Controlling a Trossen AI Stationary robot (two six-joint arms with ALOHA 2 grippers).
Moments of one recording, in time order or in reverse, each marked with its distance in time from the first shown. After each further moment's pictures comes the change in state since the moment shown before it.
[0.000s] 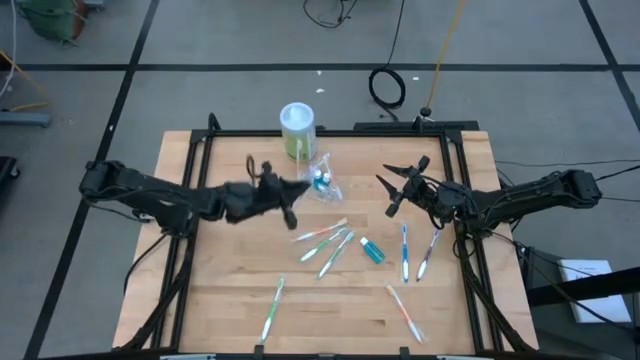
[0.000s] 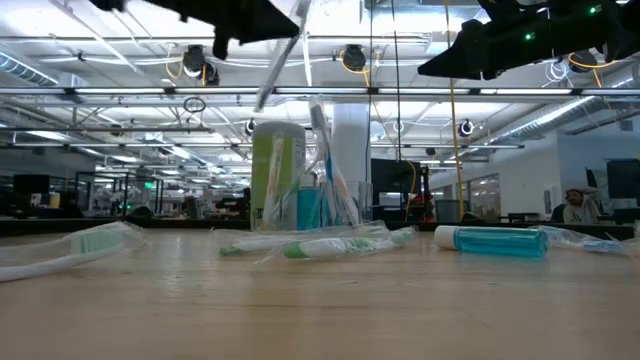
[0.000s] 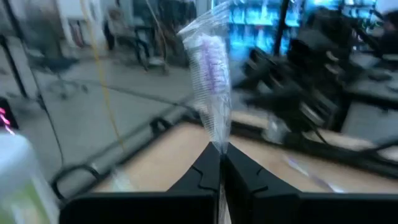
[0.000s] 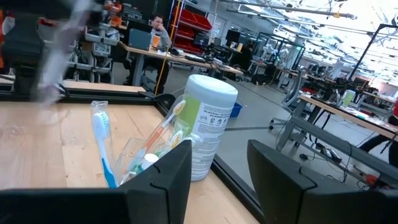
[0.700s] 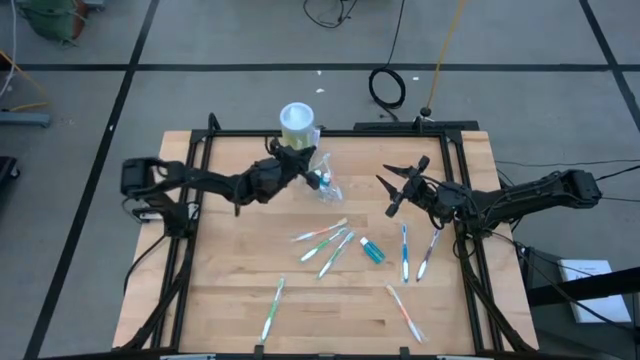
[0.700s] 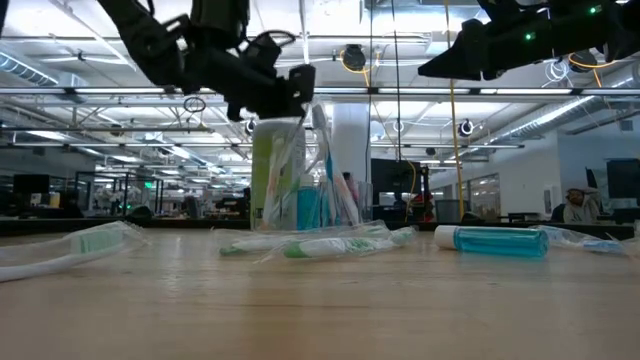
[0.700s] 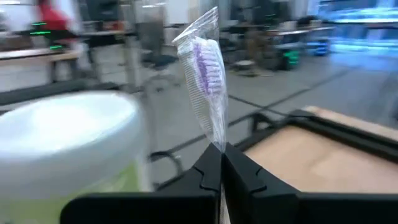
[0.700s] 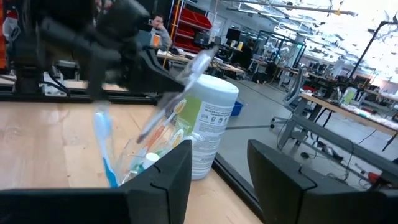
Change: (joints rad) left arm 0.272 0.355 0.000 0.371 -0.131 0.042; right arm 0.000 0.000 0.000 -0.008 0.000 0.017
